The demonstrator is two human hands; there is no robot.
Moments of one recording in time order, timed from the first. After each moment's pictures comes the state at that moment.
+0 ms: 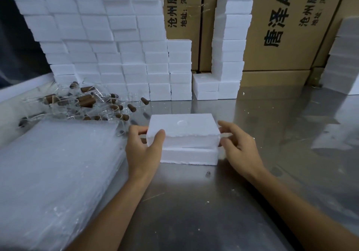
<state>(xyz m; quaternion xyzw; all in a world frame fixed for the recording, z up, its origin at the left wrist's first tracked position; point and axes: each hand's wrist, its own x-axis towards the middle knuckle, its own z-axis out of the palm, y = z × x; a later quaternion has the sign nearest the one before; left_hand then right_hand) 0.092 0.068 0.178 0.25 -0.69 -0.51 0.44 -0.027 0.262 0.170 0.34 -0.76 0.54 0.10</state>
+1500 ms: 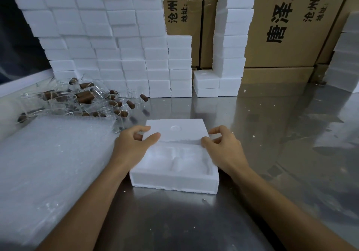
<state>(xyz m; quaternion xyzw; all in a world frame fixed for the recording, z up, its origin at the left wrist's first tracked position) 0.098 0.025 0.180 0.29 -0.79 -0.47 0.26 -0.012 0.236 0.179 0.16 -0.85 0.50 -0.02</state>
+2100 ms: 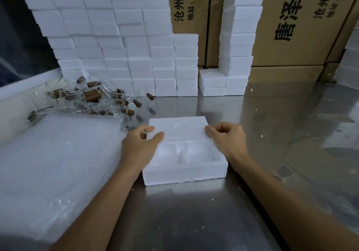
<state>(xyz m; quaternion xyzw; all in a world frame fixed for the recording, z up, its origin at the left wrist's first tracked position) 0.097 0.030 0.174 0.31 -0.76 -0.48 0.30 -0.036 0.213 0.173 0.15 -0.80 0.58 0.01</state>
